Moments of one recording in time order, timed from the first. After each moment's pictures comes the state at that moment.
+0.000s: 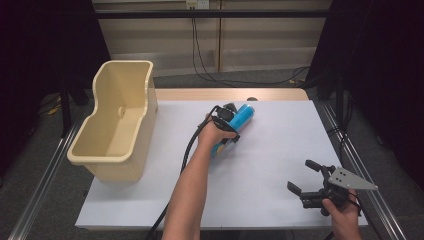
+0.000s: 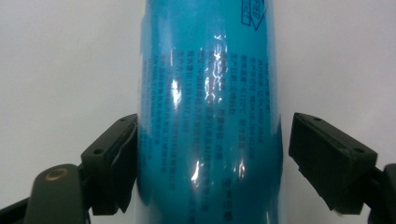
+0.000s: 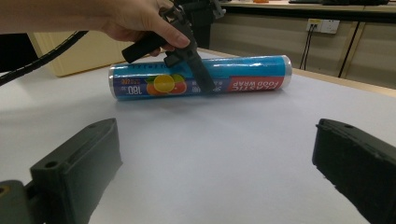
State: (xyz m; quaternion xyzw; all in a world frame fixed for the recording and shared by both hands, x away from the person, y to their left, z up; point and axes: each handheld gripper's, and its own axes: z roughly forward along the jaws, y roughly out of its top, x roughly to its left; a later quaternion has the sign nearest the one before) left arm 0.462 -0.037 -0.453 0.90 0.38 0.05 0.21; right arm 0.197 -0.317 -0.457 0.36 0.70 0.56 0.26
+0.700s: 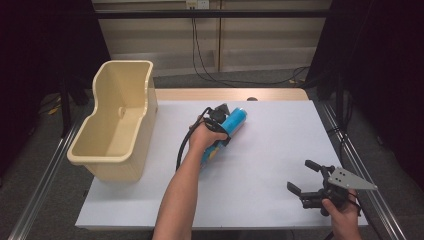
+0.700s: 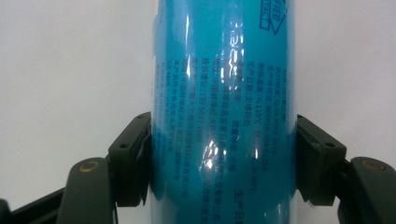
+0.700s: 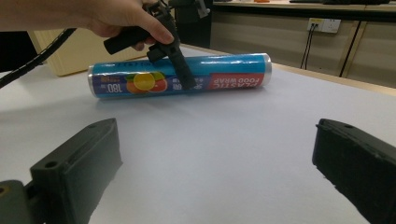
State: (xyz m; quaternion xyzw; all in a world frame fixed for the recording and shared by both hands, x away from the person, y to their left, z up) left arm 0.451 -0.007 -0.441 0.90 0.41 0.03 0.17; right arm 0.198 -0.316 -0.458 0.35 0.70 0.56 0.26
